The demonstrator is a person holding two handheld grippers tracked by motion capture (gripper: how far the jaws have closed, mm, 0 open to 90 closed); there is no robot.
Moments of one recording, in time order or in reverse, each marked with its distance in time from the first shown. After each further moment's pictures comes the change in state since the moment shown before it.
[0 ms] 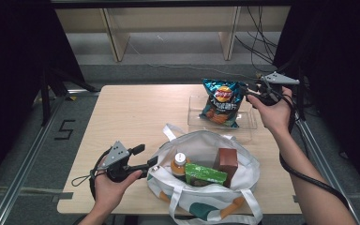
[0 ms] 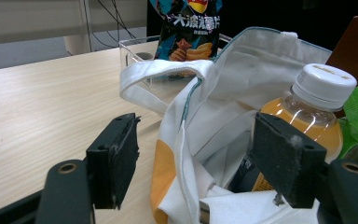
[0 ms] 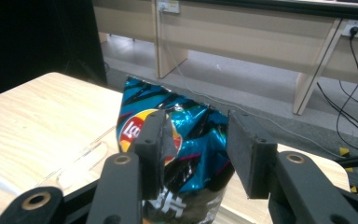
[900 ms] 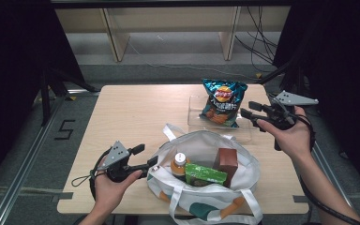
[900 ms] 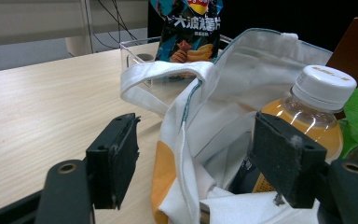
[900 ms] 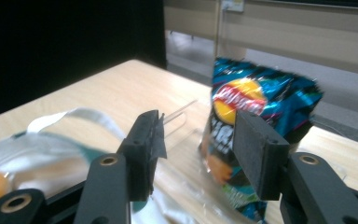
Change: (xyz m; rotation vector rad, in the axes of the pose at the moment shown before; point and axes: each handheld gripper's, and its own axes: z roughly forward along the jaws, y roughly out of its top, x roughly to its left) left arm -0.001 0.000 0.000 -0.001 0.008 -0.002; right arm 0.025 -0.022 -0.072 -0.002 0.248 -0.064
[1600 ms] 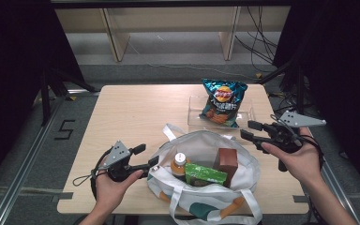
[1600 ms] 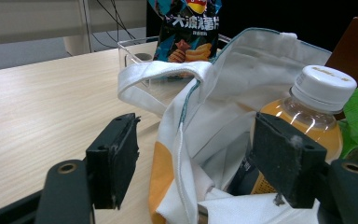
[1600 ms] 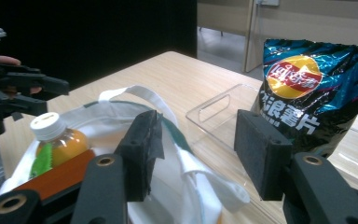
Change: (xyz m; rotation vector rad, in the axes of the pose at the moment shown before) left arm 0.000 0.000 0.002 0.003 -0.004 -0.002; right arm 0.037 -0.024 -0.034 0.016 0.129 0.037
